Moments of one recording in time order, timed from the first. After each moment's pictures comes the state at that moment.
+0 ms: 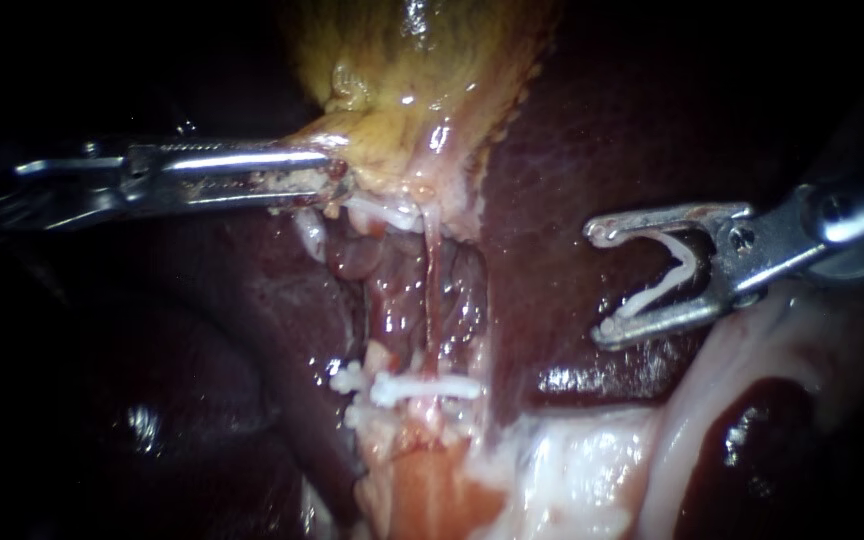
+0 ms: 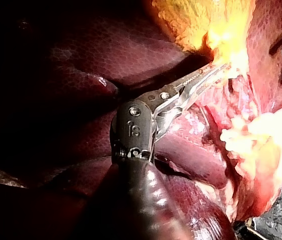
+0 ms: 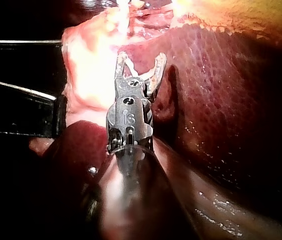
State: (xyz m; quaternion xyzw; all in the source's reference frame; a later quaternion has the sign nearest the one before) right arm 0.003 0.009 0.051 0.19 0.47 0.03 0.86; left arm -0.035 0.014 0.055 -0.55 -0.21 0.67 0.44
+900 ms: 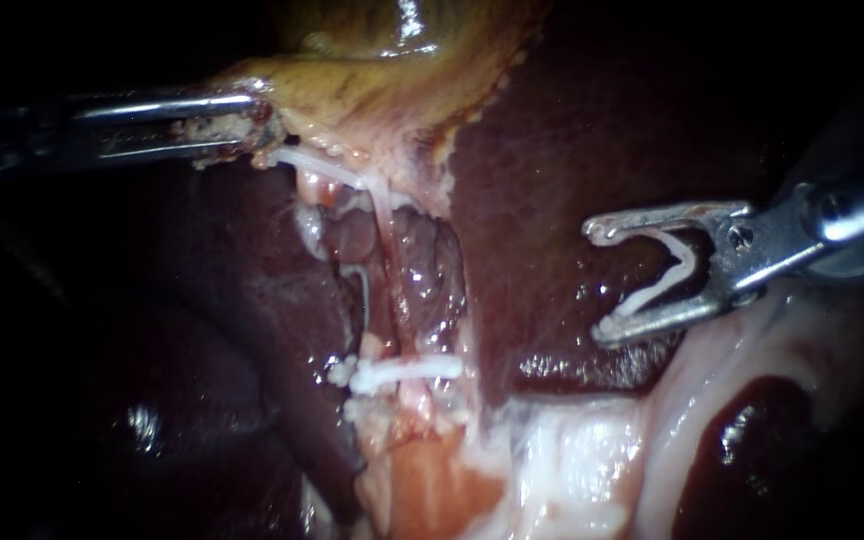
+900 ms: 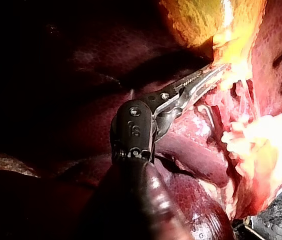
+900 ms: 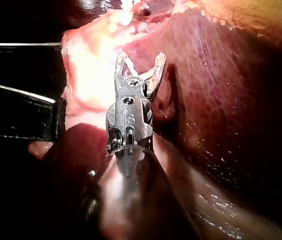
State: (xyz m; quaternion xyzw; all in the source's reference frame) right arm 0.005 0.009 0.051 0.20 0.49 0.03 0.85; left arm -0.030 0.016 0.049 -0.56 -0.22 0.66 0.45
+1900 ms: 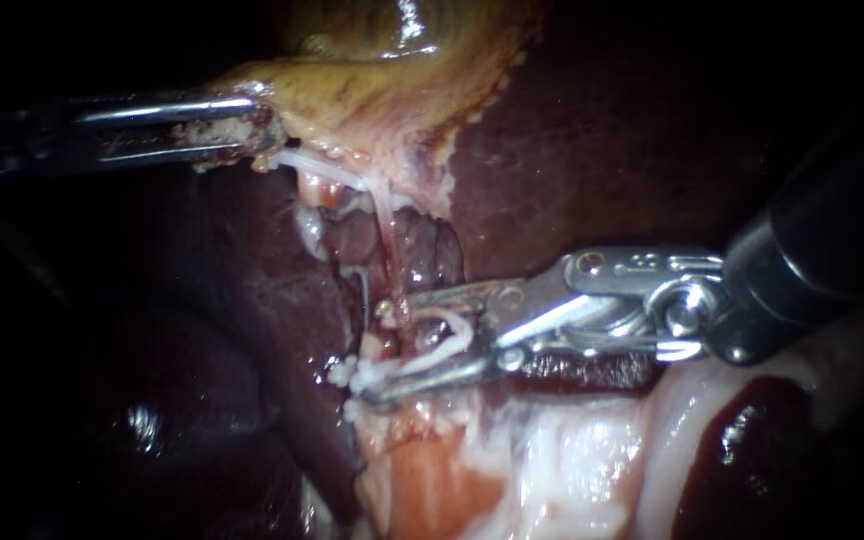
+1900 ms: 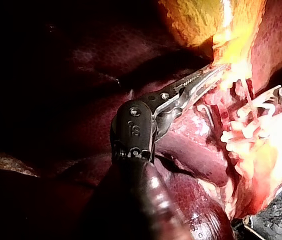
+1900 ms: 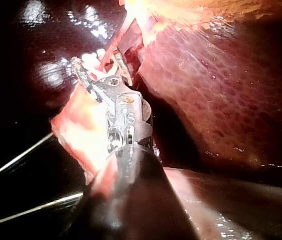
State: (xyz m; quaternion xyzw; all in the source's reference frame) right arm 0.020 0.004 0.057 0.36 0.50 0.19 0.76; left arm -0.030 0.016 0.049 -0.56 -0.22 0.66 0.46
